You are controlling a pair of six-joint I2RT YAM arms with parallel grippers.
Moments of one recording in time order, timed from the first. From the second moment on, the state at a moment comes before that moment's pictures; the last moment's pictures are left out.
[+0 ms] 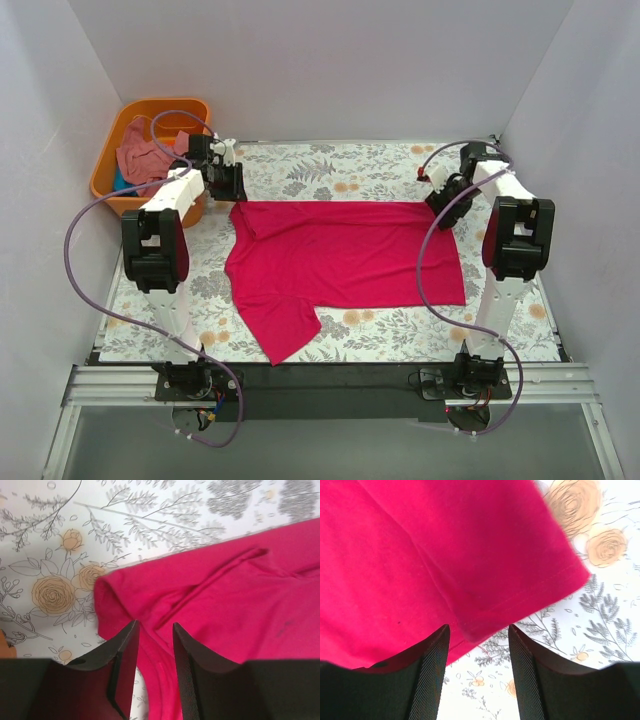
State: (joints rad) left arm -0.03 2.04 1.60 -0.53 0.33 0.03; right arm -0.05 2.09 1.65 -0.92 -0.32 -0.93
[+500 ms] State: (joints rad) left arm -0.04 2.02 1.55 -0.53 0.41 -0.01; right arm 0.18 2.19 2.12 -0.88 -0.67 -0.52
